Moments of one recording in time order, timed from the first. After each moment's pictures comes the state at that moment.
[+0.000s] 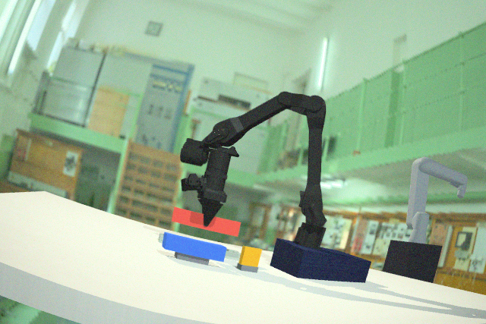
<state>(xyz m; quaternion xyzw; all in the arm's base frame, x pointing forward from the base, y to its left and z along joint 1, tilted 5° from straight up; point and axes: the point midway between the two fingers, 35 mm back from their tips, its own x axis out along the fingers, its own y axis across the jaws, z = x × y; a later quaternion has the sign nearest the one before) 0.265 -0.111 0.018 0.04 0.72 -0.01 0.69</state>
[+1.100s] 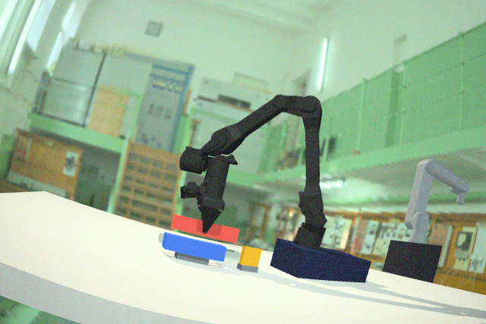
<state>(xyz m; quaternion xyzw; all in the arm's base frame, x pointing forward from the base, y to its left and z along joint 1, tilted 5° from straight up) 0.261 -0.123 -0.002 0.04 0.72 -0.02 0.69</state>
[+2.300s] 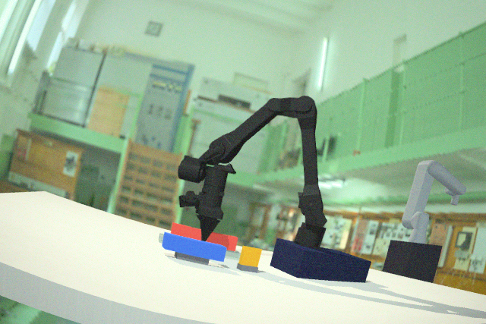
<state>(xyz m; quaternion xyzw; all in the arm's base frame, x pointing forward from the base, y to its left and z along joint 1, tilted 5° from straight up) 0.258 -0.121 -0.027 0.04 0.72 -0.01 0.69</state>
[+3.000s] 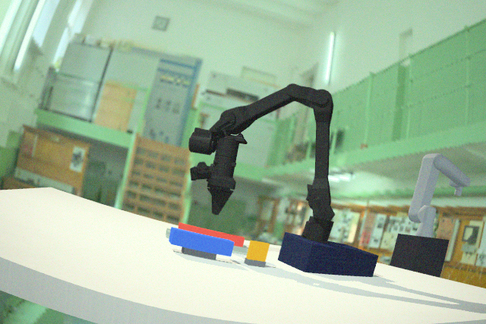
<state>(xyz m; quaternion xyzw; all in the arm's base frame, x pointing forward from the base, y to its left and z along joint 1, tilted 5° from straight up) 0.261 -0.124 0.036 0.05 0.73 -0.01 0.68</state>
